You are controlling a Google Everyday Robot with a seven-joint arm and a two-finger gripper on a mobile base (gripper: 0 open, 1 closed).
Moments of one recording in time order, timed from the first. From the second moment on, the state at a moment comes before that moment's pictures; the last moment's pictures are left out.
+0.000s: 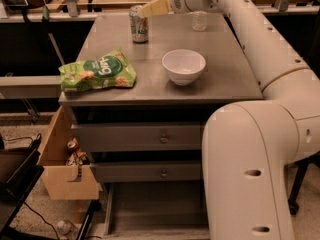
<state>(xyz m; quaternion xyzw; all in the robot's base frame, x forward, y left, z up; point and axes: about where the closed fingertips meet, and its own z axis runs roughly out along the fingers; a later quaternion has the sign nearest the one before) 0.885 -0.013 0.985 -0.35 0.73 0.18 0.56</state>
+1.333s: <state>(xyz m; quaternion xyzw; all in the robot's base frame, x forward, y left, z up) 0.931 0.036 0.927 -0.34 0.72 0.22 0.56</state>
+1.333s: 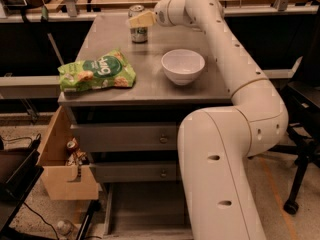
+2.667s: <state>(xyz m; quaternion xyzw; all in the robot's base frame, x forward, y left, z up) 0.942 0.060 0.918 -0.33 0.71 0.24 0.57</state>
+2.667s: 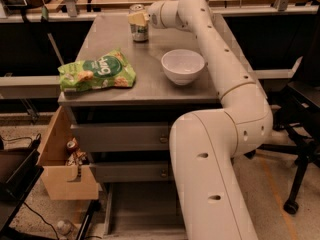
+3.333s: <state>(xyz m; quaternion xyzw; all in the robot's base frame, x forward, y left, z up) 0.942 0.065 0.914 -0.34 0.71 0.24 0.57</state>
